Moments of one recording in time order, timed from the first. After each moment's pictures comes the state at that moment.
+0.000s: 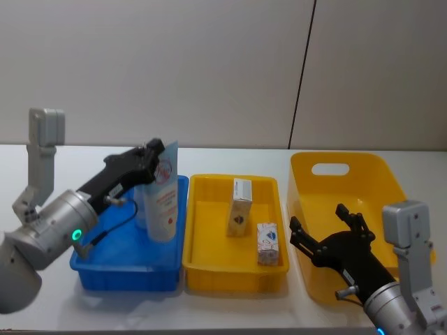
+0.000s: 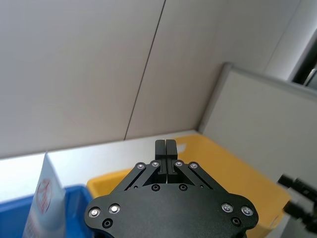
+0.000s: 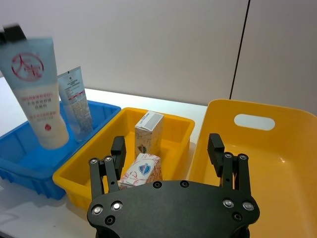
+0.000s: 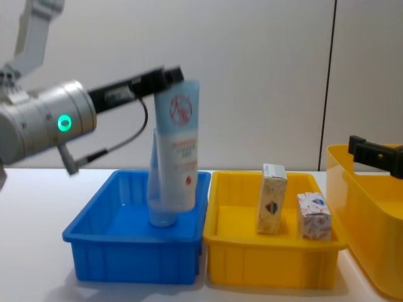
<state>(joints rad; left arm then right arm) -0.51 0.20 0.30 -1.28 -0.67 0.07 -0.53 -0.01 0.34 -0.23 -1.77 0.29 0.03 0.07</state>
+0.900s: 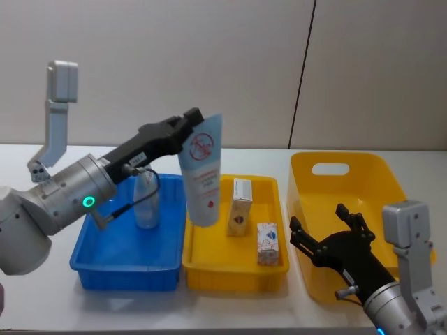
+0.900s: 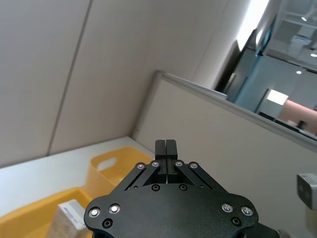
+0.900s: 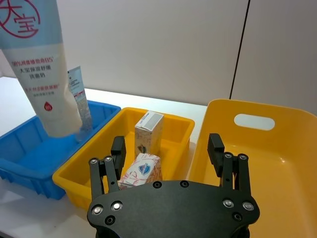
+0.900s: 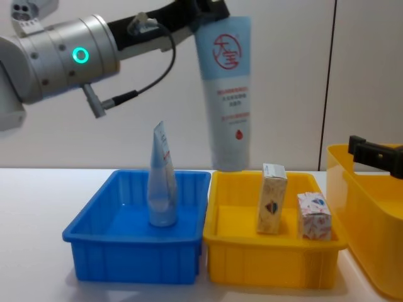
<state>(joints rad) -0.61 0.20 0.34 -1.31 -0.83 0.24 -0.68 -0.01 0.34 -0.23 -1.77 0.29 0.03 0.07</state>
